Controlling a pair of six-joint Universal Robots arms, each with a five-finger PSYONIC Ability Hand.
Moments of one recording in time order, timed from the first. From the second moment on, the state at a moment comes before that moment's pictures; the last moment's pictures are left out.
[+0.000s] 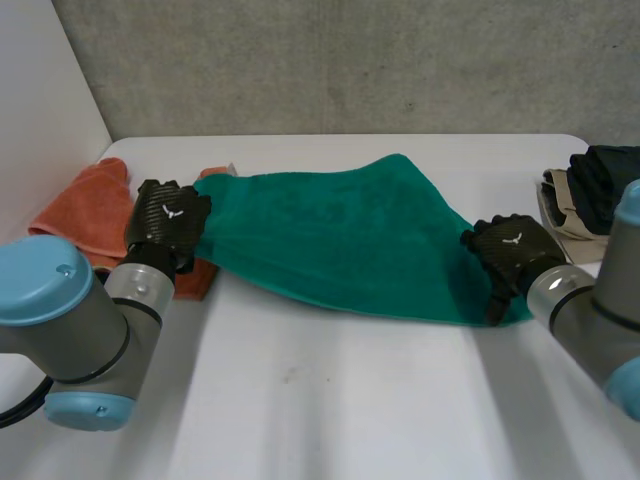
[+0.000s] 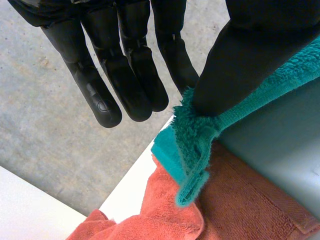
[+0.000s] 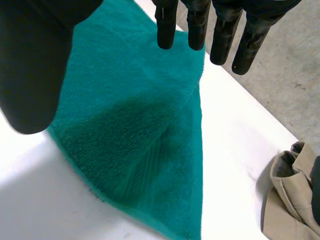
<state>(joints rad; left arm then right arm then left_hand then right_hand) 4.32 -1.92 -1.80 3.74 -1.62 3.73 1.84 -1.20 1.63 -0.04 1.45 2.63 1.14 1.20 1.19 1.20 0.97 0.20 0.22 0.22 0.23 0.06</state>
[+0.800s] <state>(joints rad) 4.32 -1.85 -1.75 3.64 -1.62 3.69 1.52 -1.02 1.59 -0.01 1.05 2.49 1.14 1.20 1.19 1.20 0.97 0.47 0.56 0.56 0.56 0.36</state>
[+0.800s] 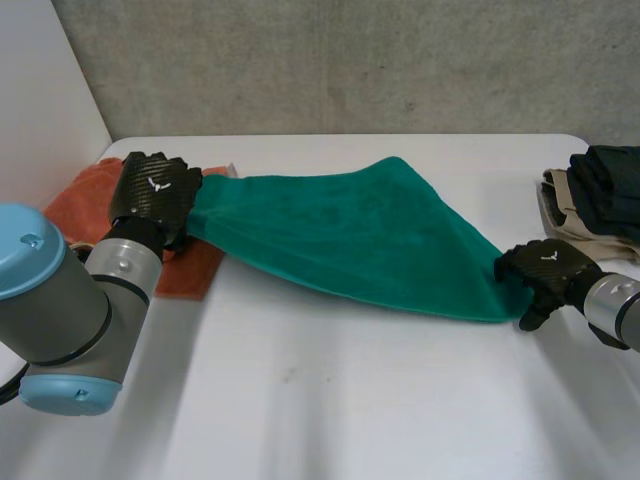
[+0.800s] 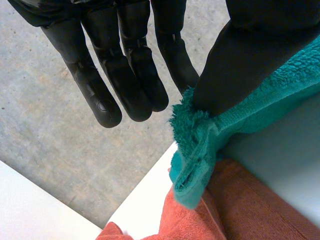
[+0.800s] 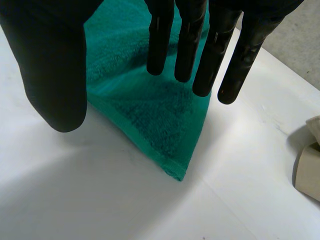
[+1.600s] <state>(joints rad) 4.36 -1.85 -1.74 3.51 -1.62 3.70 1.52 -0.97 1.50 -0.05 1.06 2.47 1.14 1.20 1.19 1.20 0.97 0.99 1.15 1.18 1.19 0.99</state>
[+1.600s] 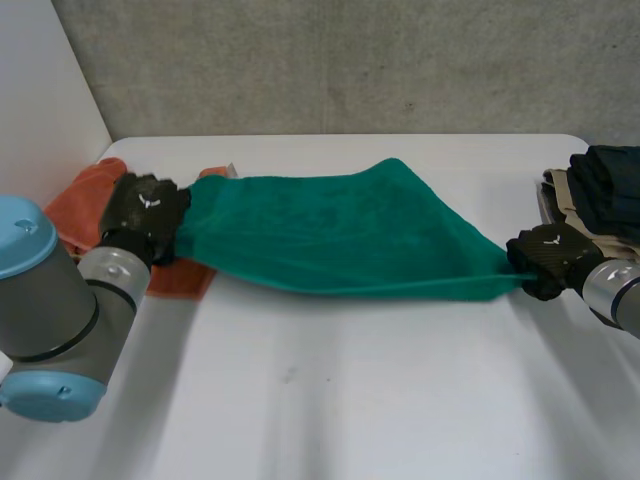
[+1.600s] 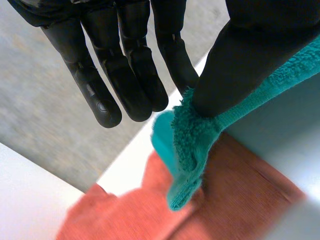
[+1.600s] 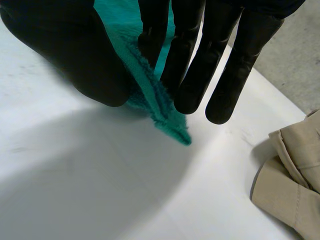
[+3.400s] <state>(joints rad) 4.32 -1.93 -1.83 3.57 -1.71 3.80 1.60 -1.29 1.71 -0.02 1.27 2.40 1.14 1.20 1.19 1.20 0.97 0.99 1.17 1.18 1.19 0.99</state>
